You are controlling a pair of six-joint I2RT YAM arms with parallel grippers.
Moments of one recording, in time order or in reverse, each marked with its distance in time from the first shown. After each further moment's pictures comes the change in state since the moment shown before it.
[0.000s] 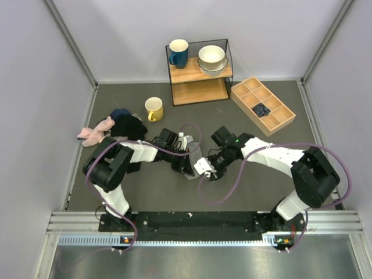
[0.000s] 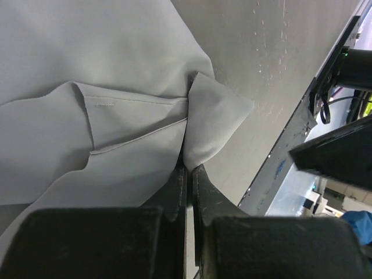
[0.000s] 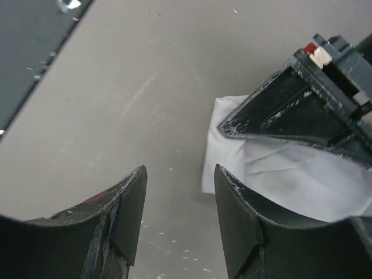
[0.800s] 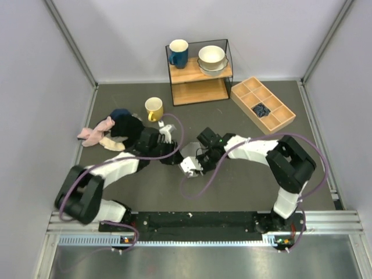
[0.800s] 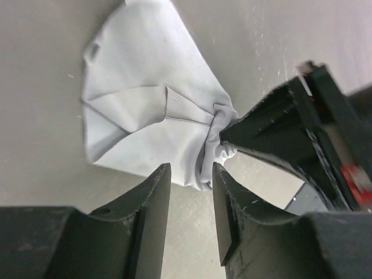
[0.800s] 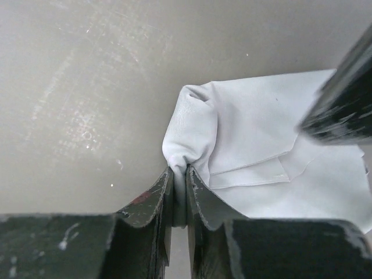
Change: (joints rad) left arm 0.068 -0.277 -0.116 0.056 -0.216 -0.020; right arm 0.109 0.209 0.063 0.237 0.280 0.119
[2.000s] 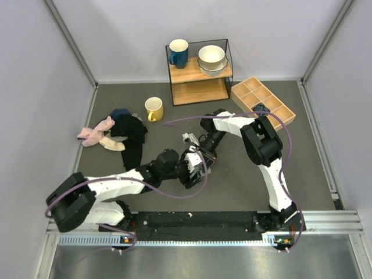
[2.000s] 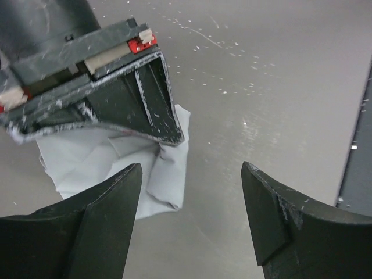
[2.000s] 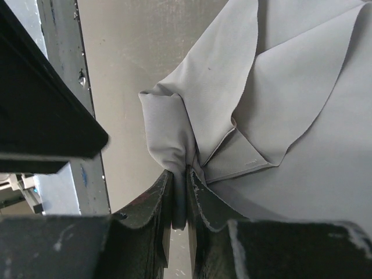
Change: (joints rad) left arm -0.420 -0.262 -0.214 0.294 -0.267 0.495; right arm -0.223 0.500 0.590 -0.734 -0.354 0.424
